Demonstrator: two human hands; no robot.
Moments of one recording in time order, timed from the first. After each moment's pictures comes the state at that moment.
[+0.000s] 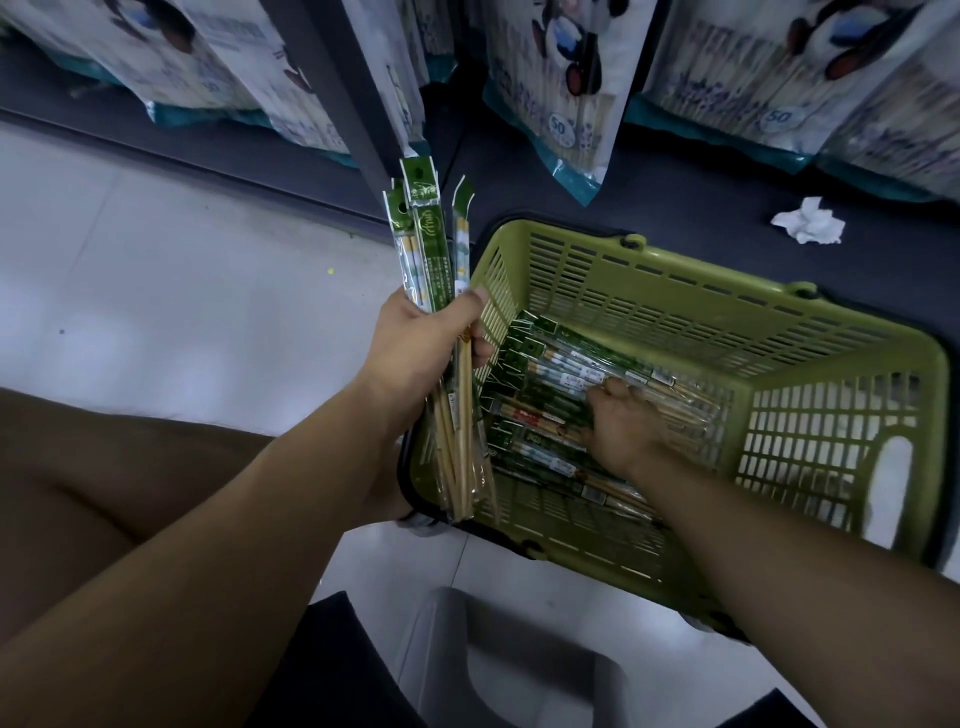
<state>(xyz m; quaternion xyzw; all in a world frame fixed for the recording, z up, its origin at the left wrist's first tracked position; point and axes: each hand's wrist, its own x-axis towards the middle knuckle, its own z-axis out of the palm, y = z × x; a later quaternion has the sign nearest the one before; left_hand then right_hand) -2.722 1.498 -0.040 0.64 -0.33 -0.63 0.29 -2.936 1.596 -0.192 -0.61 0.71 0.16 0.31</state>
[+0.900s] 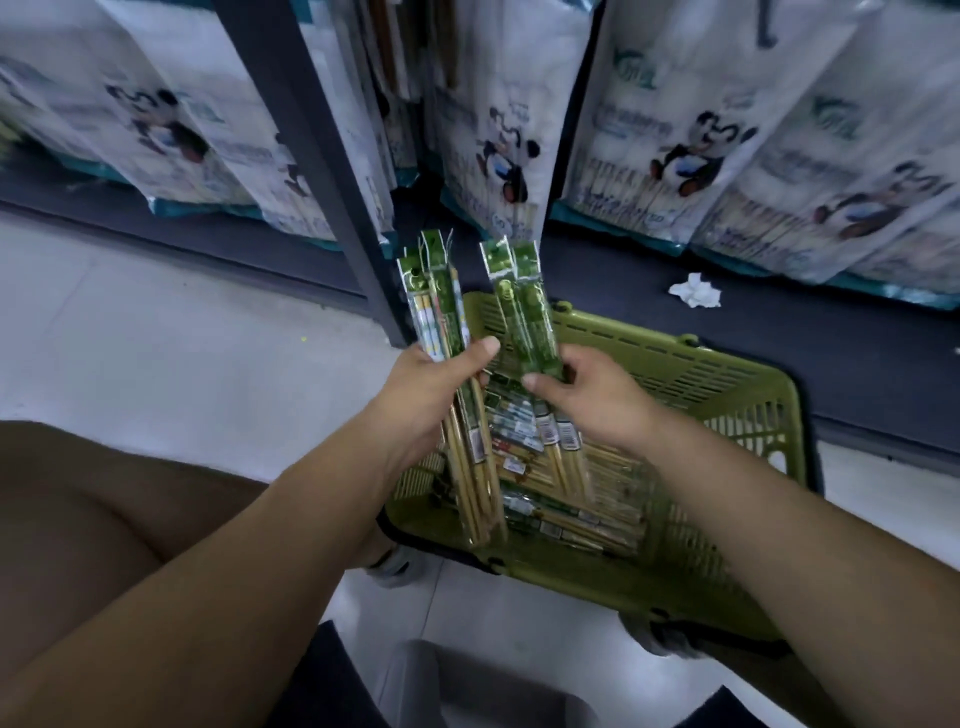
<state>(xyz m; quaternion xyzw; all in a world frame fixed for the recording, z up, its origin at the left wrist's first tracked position) -2.753 1.512 -0.002 0.58 -0.30 -0.70 0.28 -2.939 1.553 -0.021 -0.50 0.68 -0.22 0.48</state>
